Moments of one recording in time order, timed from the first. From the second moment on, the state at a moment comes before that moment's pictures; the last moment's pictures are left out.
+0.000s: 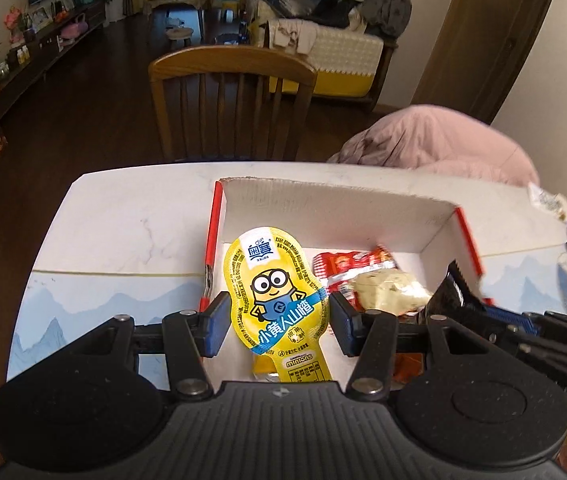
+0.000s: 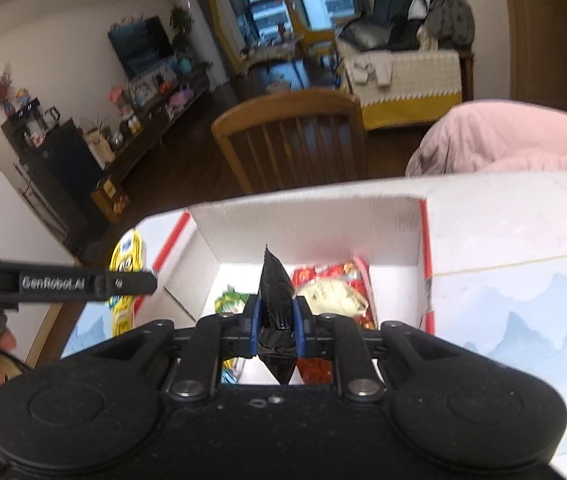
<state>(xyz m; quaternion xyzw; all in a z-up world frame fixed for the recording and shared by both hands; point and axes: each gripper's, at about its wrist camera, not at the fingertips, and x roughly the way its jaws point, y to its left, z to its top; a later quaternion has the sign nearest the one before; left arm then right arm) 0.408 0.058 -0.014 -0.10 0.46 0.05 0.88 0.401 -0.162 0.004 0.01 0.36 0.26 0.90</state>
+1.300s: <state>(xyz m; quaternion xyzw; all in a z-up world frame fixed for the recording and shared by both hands) 0.440 0.039 -0.081 -0.03 0.53 0.04 0.85 0.407 -0.142 -0.041 -0.04 0.43 0.26 0.86</state>
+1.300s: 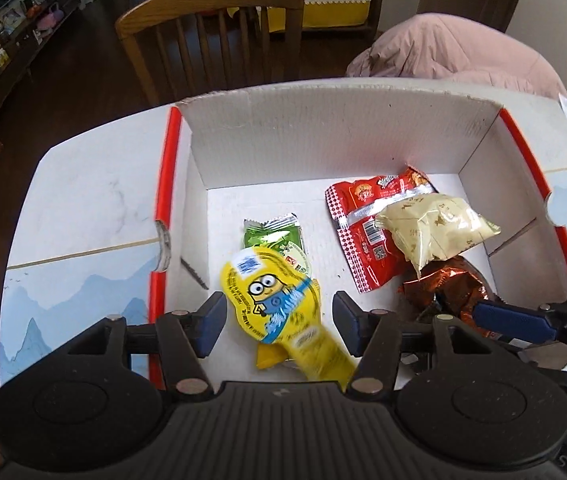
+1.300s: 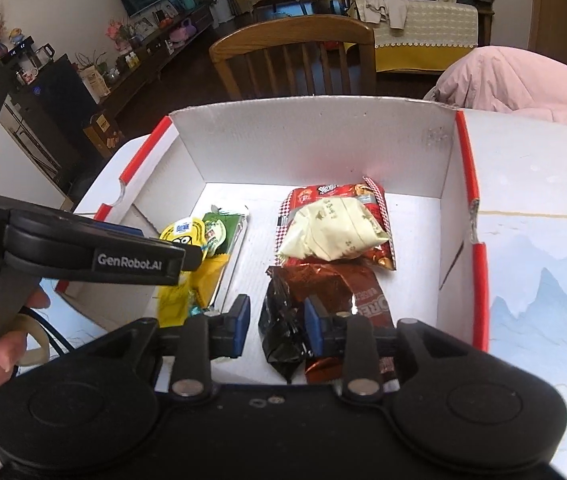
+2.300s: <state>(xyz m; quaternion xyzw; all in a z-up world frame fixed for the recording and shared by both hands) 0.288 0.032 0.022 -0.05 0.41 -0.02 0.91 0.277 -0.155 0.042 -0.04 0.33 0.28 0.90</state>
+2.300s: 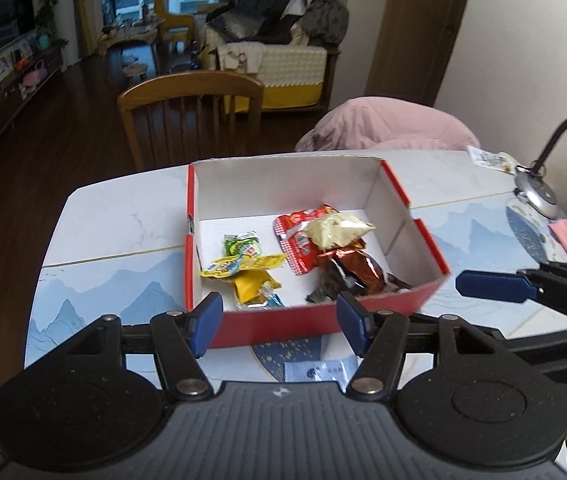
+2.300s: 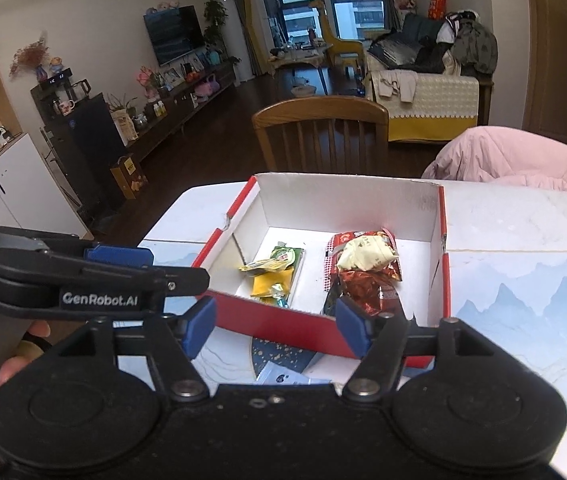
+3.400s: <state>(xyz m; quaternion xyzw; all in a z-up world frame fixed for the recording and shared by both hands) 0.239 -0.008 -0.094 -0.08 0.52 -0.01 0.85 0.265 -0.227 -0.031 -0.05 0.40 0.24 0.88</state>
